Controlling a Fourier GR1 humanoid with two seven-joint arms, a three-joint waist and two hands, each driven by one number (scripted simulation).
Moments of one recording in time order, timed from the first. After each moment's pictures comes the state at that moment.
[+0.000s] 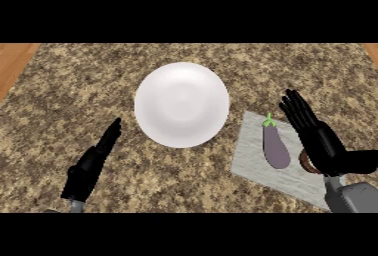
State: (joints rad) left arm 0.00 0.34 -0.32 -1.51 0.09 0.13 0.00; right arm -0.16 -0.46 0.28 -1.45 -0.46 0.01 -0.23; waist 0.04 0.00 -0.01
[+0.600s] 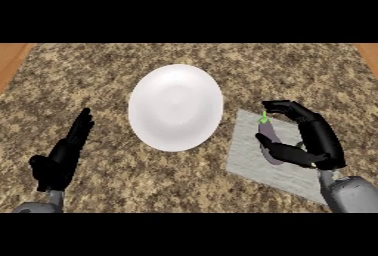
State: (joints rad) left arm -0.03 0.35 -0.14 -1.42 0.16 0.12 -0.10; right arm -0.21 -0.45 0.31 -1.52 -0.23 -0.18 -0.15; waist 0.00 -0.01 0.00
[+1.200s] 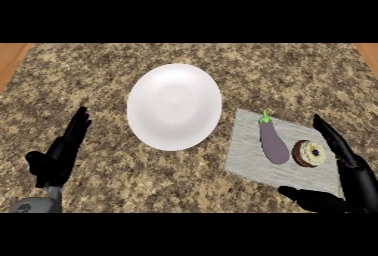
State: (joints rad) left arm -0.06 0.33 -0.08 -1.34 0.16 0.07 -0.14; right arm 0.13 -0.51 0.23 -1.75 -0.05 -0.31 -0.32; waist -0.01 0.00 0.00
